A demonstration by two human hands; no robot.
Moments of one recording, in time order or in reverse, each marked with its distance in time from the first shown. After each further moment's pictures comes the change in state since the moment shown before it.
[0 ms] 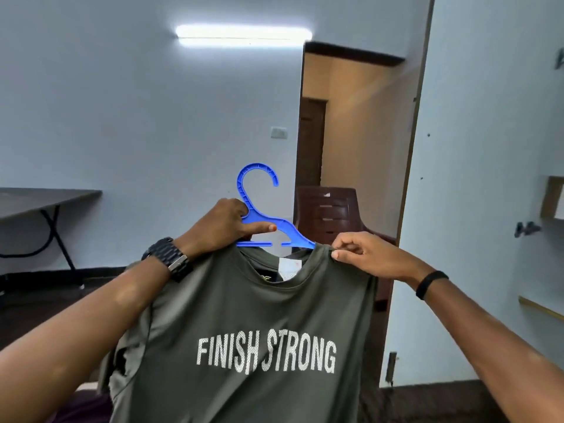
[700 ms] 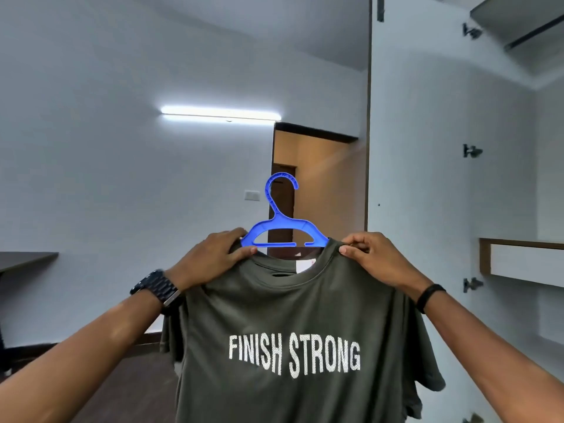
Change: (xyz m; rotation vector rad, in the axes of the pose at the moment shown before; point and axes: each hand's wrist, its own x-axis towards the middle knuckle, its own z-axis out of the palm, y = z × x) left_hand 0.038 0.040 -0.036 0.121 0.020 0.132; right_hand -0.029 -0.046 -0.098 -0.023 0.498 -0.064
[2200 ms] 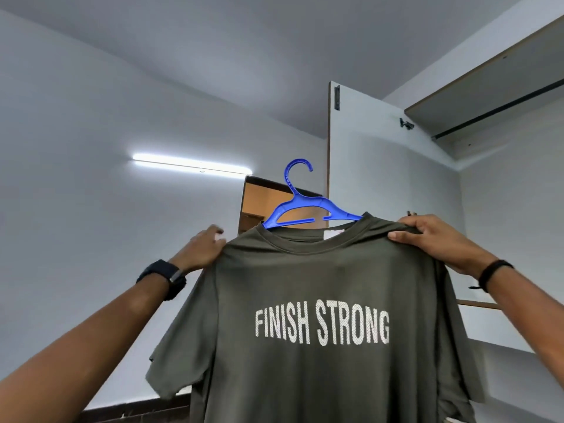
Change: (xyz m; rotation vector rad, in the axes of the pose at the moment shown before) left_hand 0.097 0.043 -0.051 -0.197 0.085 -0.156; right_hand -0.008 -0.060 -0.198 -0.058 0.132 -0.003
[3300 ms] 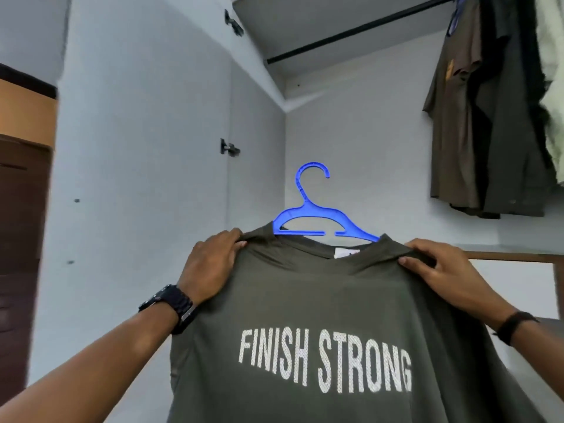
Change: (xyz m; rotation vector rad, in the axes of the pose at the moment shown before) left_hand 0.112 0.302 0.550 -0.251 0.060 0.653; right_hand -0.163 0.342 -0.271 -0.800 0.339 0.321
